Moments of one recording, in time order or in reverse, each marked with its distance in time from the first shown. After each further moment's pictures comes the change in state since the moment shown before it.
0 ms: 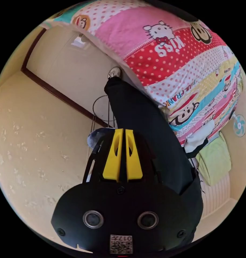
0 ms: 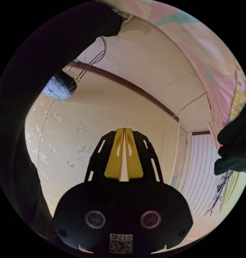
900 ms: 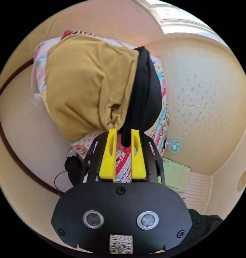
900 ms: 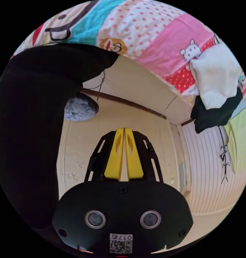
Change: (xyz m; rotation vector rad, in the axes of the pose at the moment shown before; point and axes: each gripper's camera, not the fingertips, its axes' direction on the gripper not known) left arm -0.017 -0.113 -0.396 0.751 0.635 0.388; right arm -0.239 0.023 -0.101 0.122 0.024 0.251
